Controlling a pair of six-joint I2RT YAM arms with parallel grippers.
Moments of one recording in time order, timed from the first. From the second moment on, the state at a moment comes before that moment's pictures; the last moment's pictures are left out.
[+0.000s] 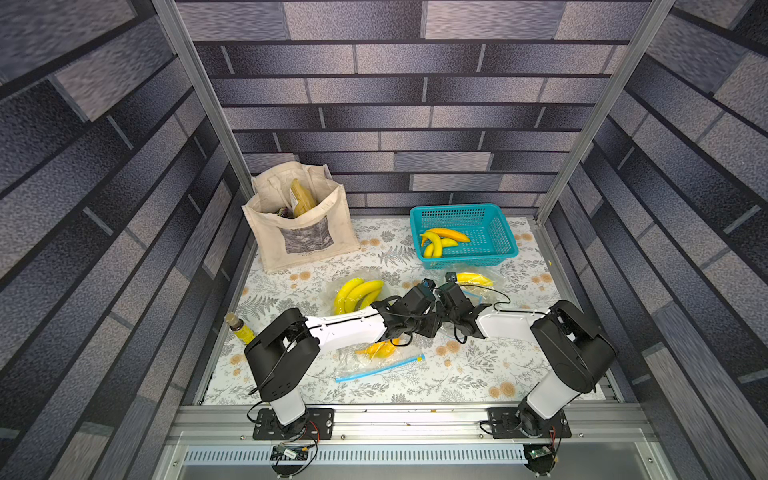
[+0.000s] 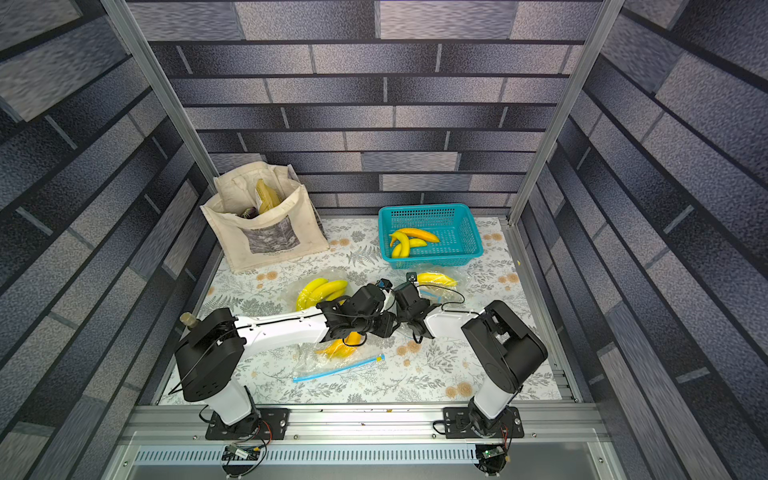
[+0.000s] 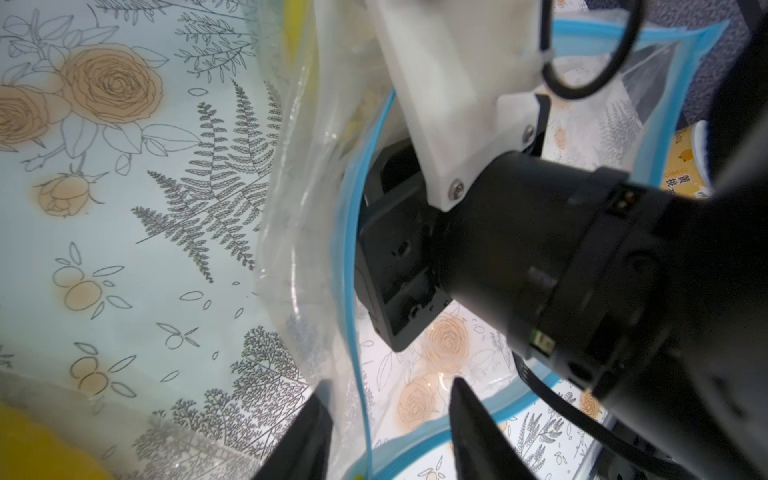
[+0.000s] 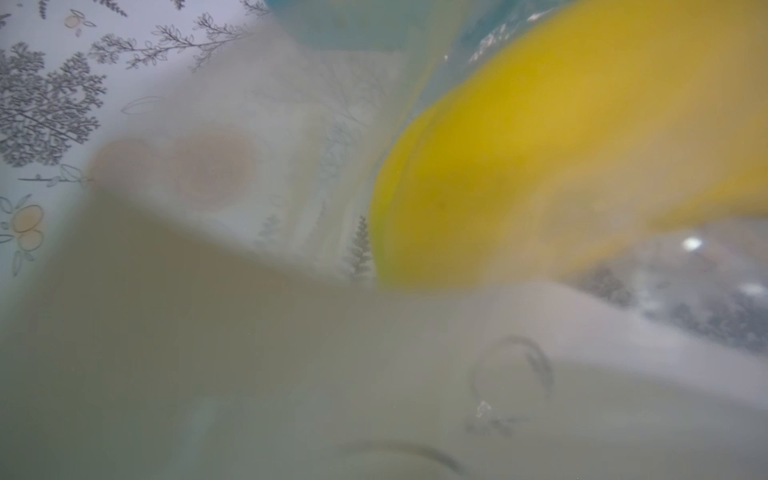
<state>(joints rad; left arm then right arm) -0.98 1.68 1.04 -0.15 0.09 -0.52 0.68 1.63 0.70 0.00 0.30 0.45</state>
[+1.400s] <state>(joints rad) -0.61 1.88 1.04 0.35 0.69 -0.63 0.77 0.73 0.38 -0.40 -0.21 0.34</state>
